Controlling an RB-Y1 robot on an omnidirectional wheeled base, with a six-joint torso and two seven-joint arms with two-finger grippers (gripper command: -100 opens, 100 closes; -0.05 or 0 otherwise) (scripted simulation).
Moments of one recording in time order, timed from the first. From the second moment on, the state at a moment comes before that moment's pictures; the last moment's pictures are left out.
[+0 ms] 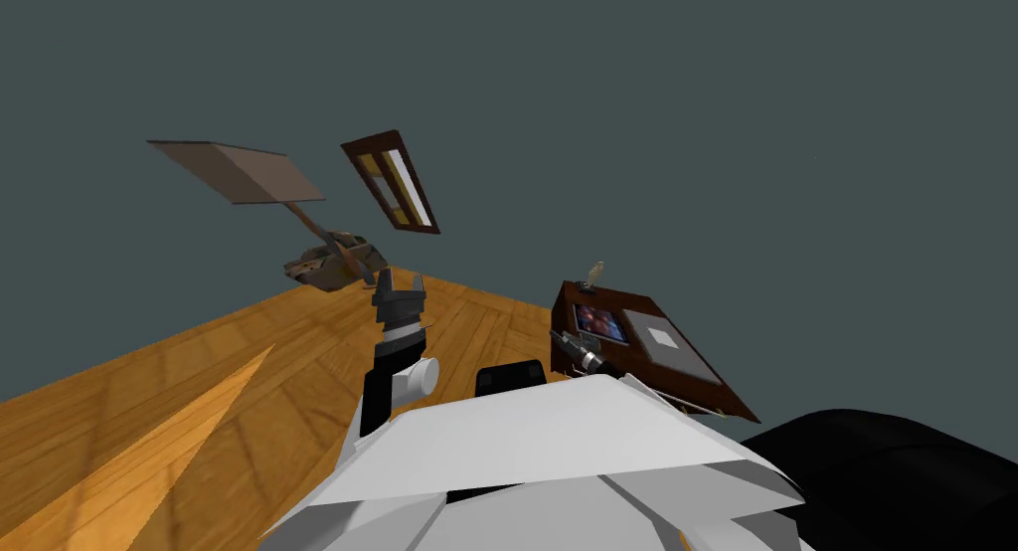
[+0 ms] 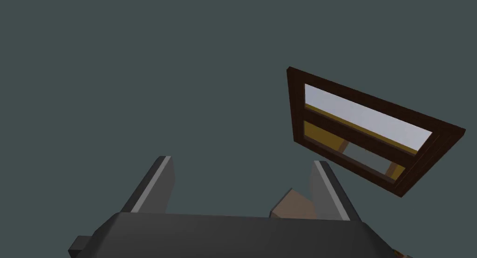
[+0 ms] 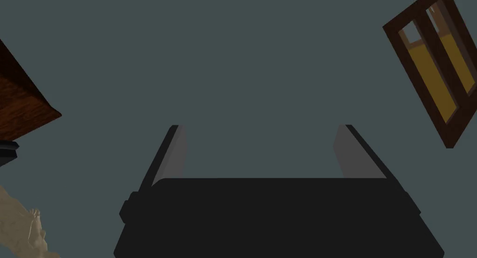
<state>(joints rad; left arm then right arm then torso) 0.48 -0.02 -0.02 -2.29 0.06 -0.38 0.09 0.59 -0.62 0.30 -1.69 0.27 -0.28 0.31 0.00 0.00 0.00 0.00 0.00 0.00</state>
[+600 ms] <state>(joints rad) 0.48 -0.02 -0.02 -2.29 0.06 -0.38 0.09 0.63 -0.73 0.39 -1.56 0.33 -0.18 0.38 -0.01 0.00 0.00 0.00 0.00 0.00</state>
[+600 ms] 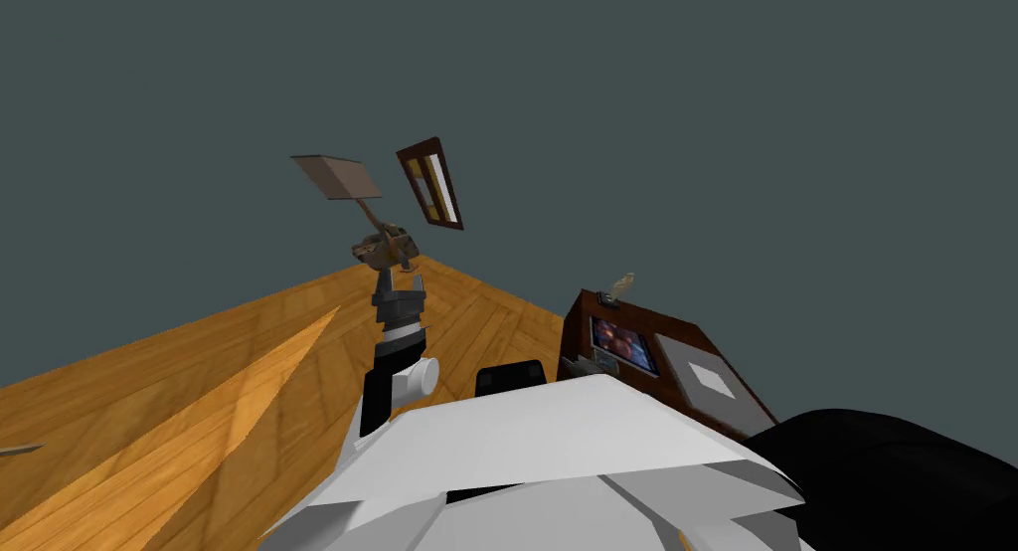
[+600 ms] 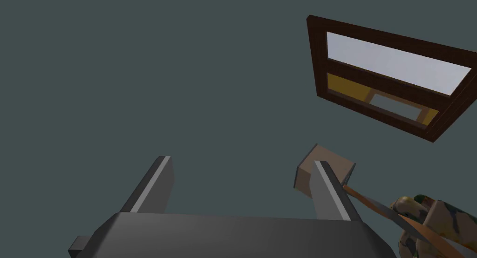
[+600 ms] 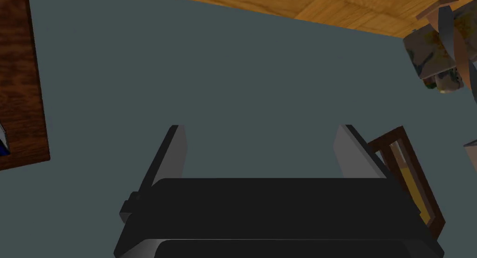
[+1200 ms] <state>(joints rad) 0.48 -0.02 -0.02 -2.29 0.06 -0.38 0.09 0.68 -0.81 0.49 -1.43 0.39 -0.08 0.45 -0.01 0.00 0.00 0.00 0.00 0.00</state>
